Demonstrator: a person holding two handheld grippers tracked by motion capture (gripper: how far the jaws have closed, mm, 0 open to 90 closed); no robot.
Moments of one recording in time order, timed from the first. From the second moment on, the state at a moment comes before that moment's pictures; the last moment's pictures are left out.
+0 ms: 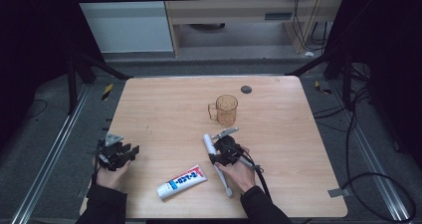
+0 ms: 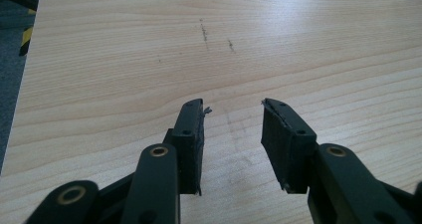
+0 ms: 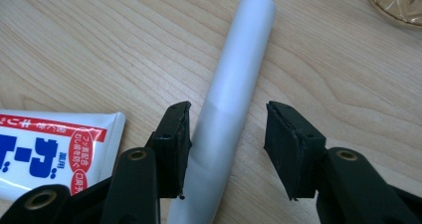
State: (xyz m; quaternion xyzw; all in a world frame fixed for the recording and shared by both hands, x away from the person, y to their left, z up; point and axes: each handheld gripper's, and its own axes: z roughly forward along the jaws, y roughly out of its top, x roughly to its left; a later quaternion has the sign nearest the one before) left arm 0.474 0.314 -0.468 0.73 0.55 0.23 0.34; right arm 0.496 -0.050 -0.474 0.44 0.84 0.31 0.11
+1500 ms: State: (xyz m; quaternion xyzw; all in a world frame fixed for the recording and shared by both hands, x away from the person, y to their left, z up) left arm 0.474 0.315 -0.468 0.73 0.55 0.23 0.34; right arm 0.499 -0.045 -0.470 0.41 0.87 0.26 0.07
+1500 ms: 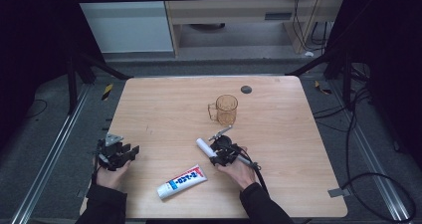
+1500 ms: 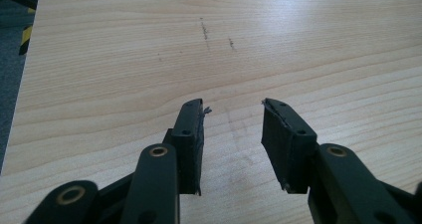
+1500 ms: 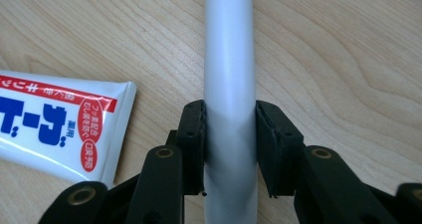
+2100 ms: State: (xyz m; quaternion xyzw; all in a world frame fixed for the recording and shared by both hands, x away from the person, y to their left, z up) left arm 0.474 0.315 -0.468 0.73 0.55 0.23 0.34; right arm 0.484 -0.097 -0.449 0.38 0.88 0.27 0.10
